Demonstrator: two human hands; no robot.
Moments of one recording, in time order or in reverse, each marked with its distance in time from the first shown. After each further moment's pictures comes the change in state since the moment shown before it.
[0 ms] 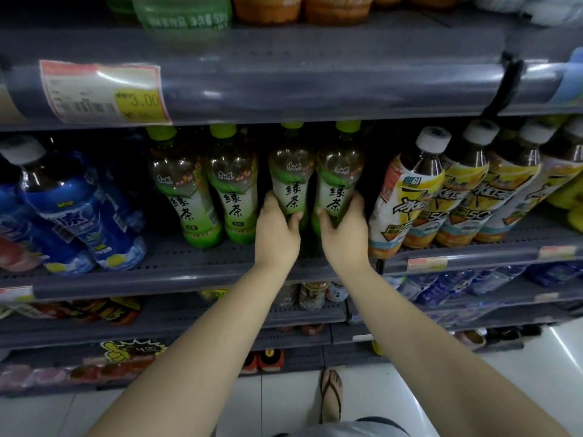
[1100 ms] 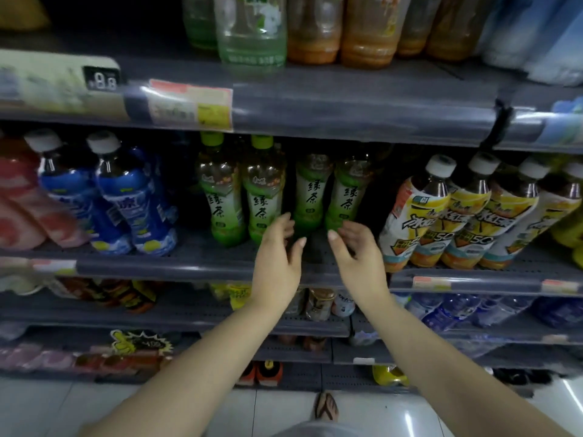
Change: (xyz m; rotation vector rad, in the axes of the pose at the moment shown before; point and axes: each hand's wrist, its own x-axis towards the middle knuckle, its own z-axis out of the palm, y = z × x) left_hand -0.055 -0.008 -0.039 -0.071 0.037 0.120; right_hand -0.036 -0.015 -0.031 0.199 -0.297 0.057
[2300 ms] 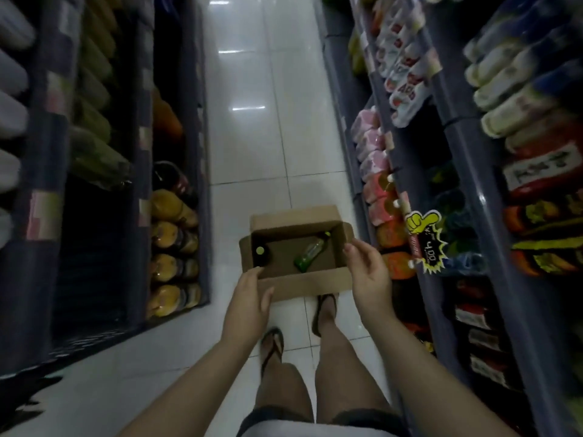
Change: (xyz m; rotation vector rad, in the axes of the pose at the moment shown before) left_hand -0.484 -0.266 -0.249 0.241 0.769 -1.332; right_hand -0.345 0.034 0.441 -0.063 -1.338 0.140
